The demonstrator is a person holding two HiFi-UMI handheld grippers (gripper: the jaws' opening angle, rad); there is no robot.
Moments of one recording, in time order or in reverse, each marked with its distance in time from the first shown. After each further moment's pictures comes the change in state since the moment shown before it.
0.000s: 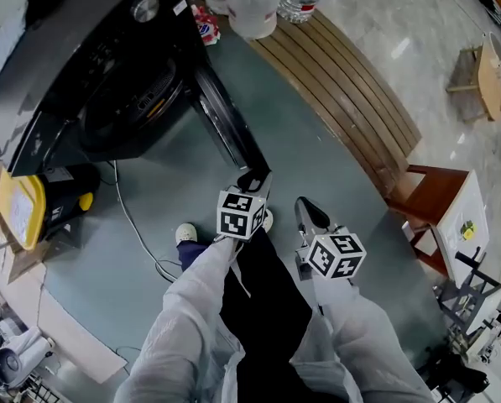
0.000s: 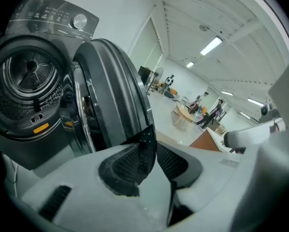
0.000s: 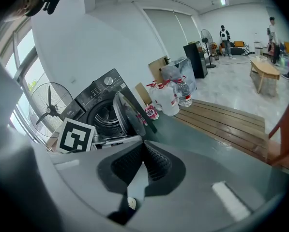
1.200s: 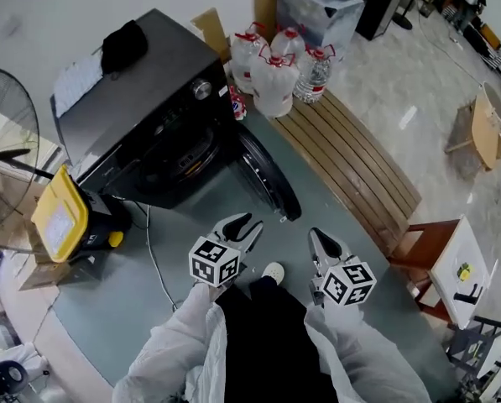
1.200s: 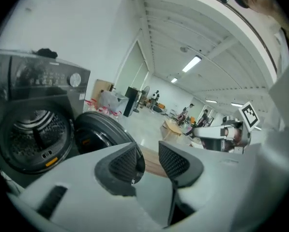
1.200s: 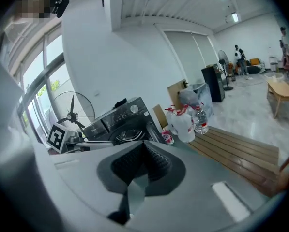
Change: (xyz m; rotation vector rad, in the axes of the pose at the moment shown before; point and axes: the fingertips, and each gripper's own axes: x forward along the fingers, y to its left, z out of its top) left arm -0.185 -0.053 0.113 0.100 -0.180 -0.122; right arm -0.100 0.082 0.107 -0.164 -0.206 0.155
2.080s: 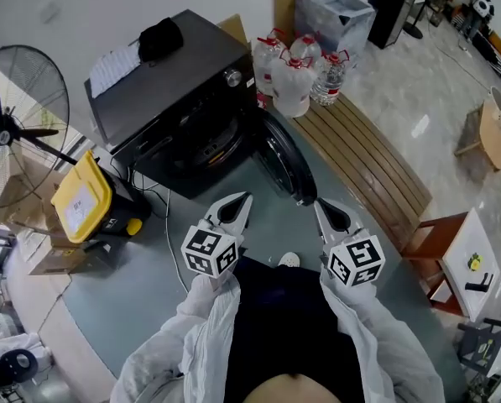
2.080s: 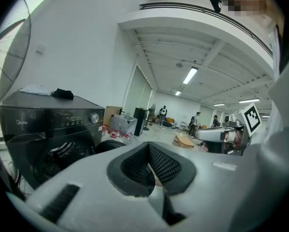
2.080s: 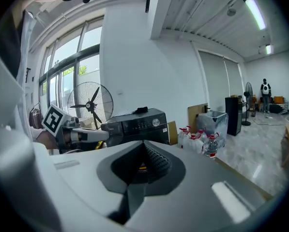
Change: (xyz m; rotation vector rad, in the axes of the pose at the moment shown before) left arm -0.134 -0.020 0.058 0.121 -0.235 0.150; right arm -0.032 0.116 0.043 -0.353 -0.104 0.105
